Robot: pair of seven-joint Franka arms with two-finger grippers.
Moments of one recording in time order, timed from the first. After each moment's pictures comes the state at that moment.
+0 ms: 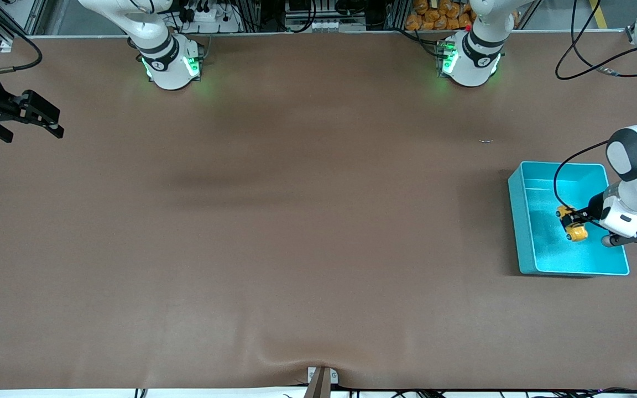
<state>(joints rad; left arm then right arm) 0.45 0.43 -0.16 -1.96 0.13 2.37 0.07 -0.03 -0.12 0.04 -1.68 0.02 1.60 -0.07</state>
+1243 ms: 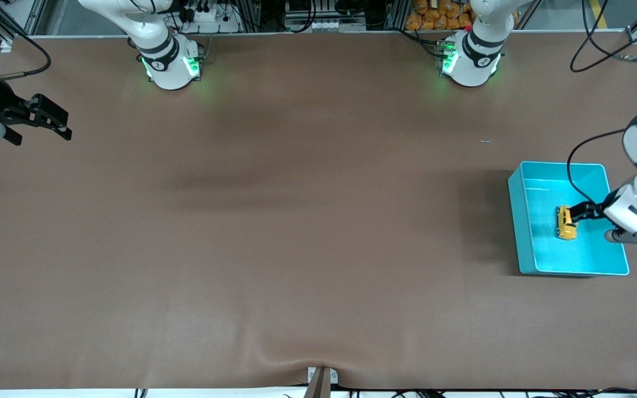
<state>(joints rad) 0.45 0.25 -0.31 -1.88 0.23 2.14 0.14 -0.02 -0.11 0.04 -1.68 0.02 1.60 -0.07</state>
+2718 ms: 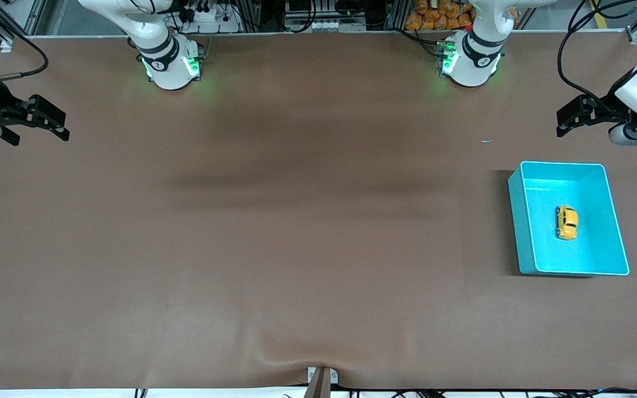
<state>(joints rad) 0.00 -0.06 -0.08 -1.62 0.02 1.53 0.00 -0.02 -0.11 0.03 -1.68 0.02 1.60 -0.07</state>
